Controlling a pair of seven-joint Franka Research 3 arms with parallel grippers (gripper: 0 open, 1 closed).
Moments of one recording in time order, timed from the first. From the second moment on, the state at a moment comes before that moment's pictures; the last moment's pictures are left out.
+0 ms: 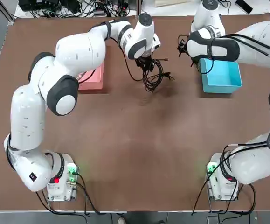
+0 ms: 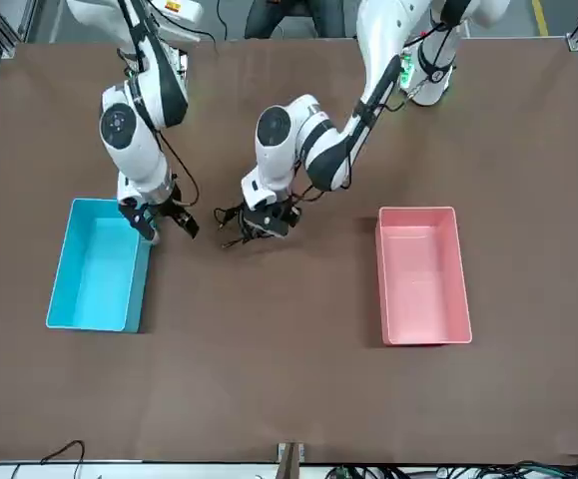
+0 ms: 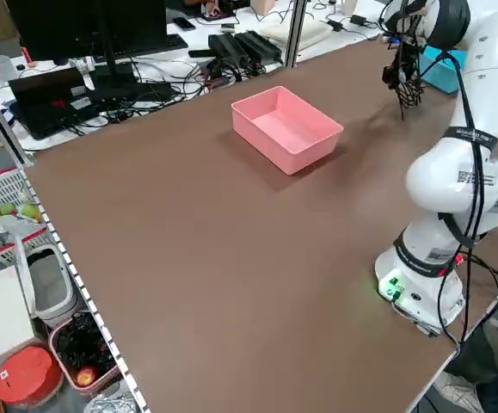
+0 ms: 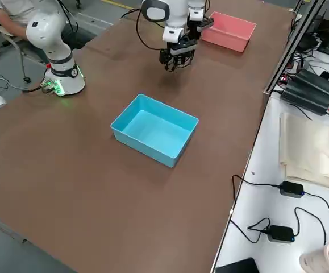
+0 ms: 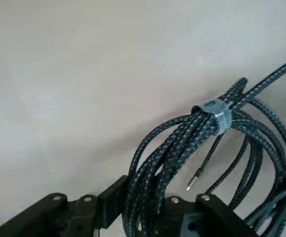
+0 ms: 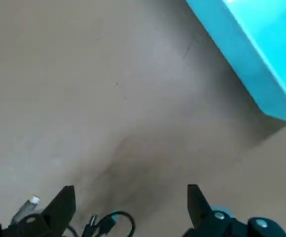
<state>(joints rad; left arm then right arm) -0.73 0.69 -0.19 -1.40 0.13 2.15 -0.65 0.46 0.08 -0.05 -2.21 0.02 2.35 1.09</state>
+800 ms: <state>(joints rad) -0.73 0.68 -0.19 -1.36 0.07 2.15 -0.86 0.55 0.08 -0.04 -2.20 0.02 2.33 1.45</state>
